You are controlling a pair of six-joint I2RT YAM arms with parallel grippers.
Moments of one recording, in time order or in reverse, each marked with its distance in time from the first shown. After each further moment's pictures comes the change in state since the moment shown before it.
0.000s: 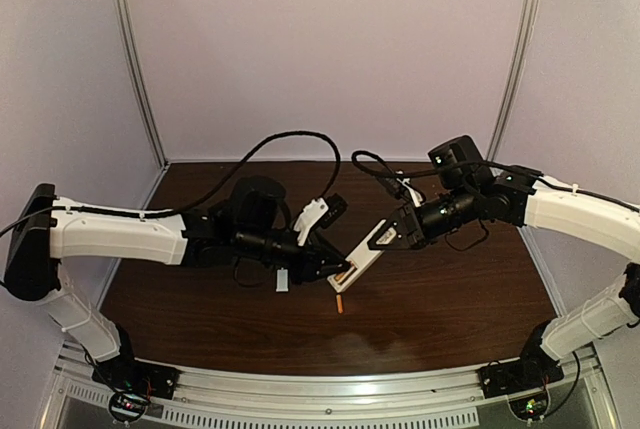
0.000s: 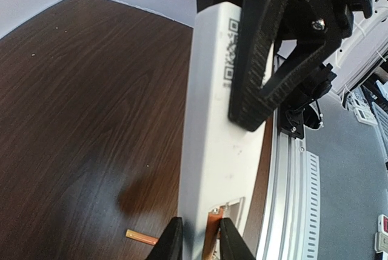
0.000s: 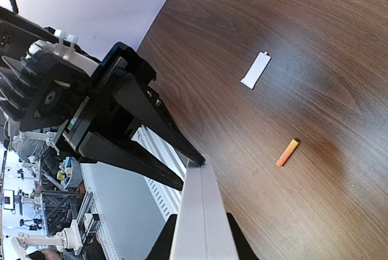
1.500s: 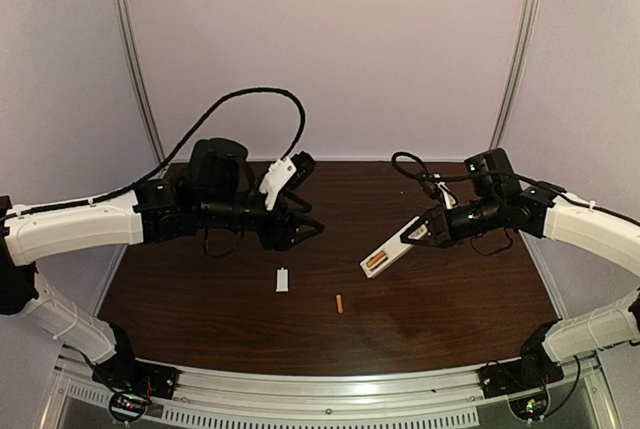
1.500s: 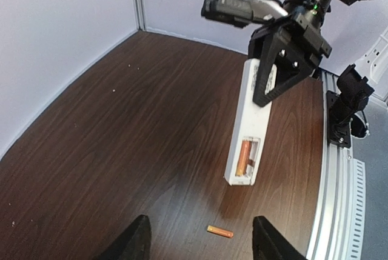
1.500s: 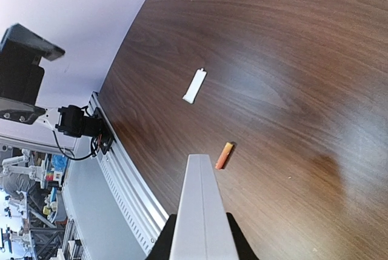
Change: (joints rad) left arm 0.081 -0.184 0.081 -0.205 -0.169 0.200; right arm -0.192 -0.125 -0.183 0.050 0.023 -0.054
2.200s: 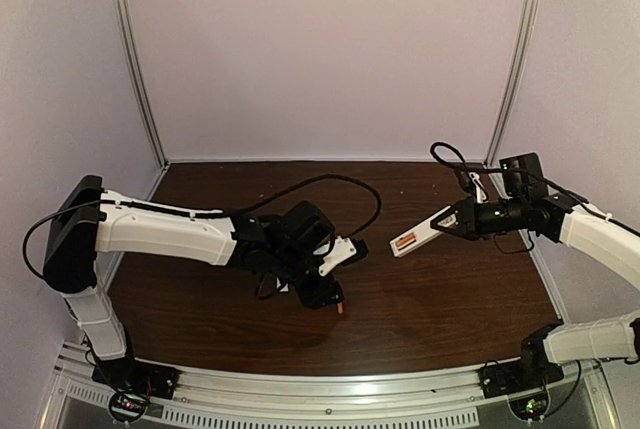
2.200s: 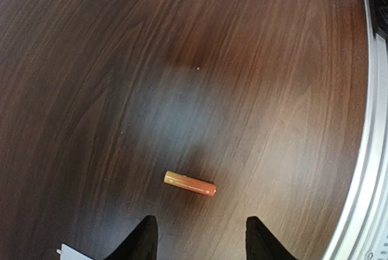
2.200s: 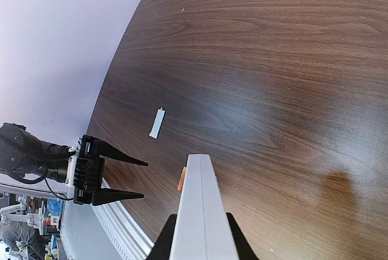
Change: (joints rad) left arm -0.166 0.422 0.135 -0.219 -0.129 0.006; right arm -0.248 -0.107 -0.099 0.033 -0.017 -0.006
